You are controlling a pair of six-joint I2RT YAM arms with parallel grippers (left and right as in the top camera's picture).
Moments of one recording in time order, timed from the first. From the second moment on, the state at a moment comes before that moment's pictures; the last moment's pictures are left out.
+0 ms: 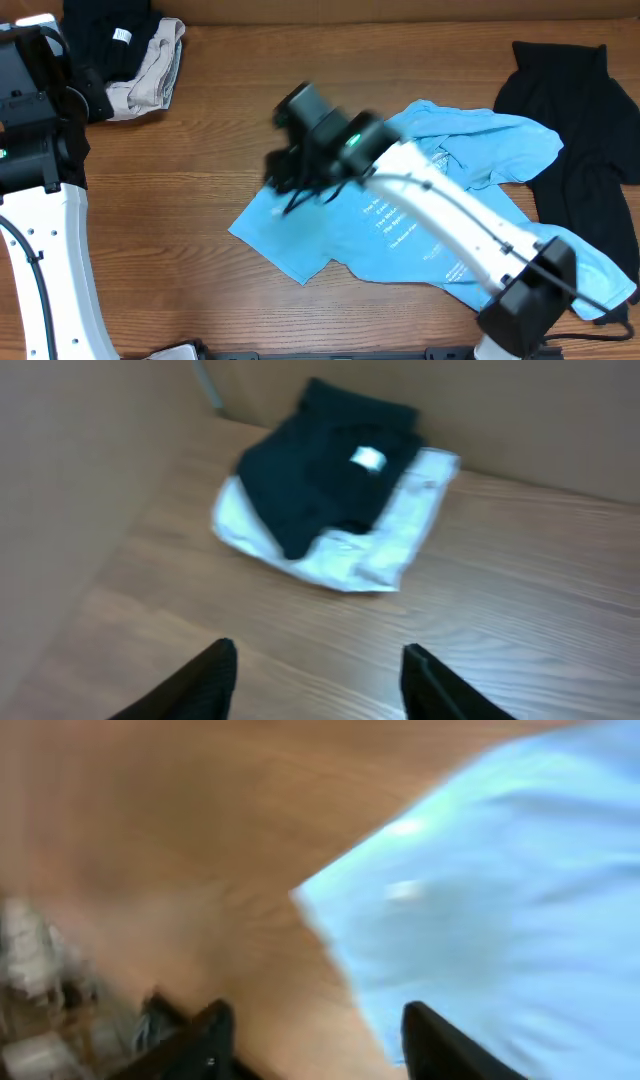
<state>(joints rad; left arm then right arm) 0.24 1.43 1.66 -0.89 -0.14 -0.02 0.69 1.85 1.76 -1.03 -0.31 0.54</state>
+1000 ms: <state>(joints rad) -0.37 2.12 1.66 -0.66 0.35 0.35 0.01 1.84 1.76 -1.27 -0.16 0.44</state>
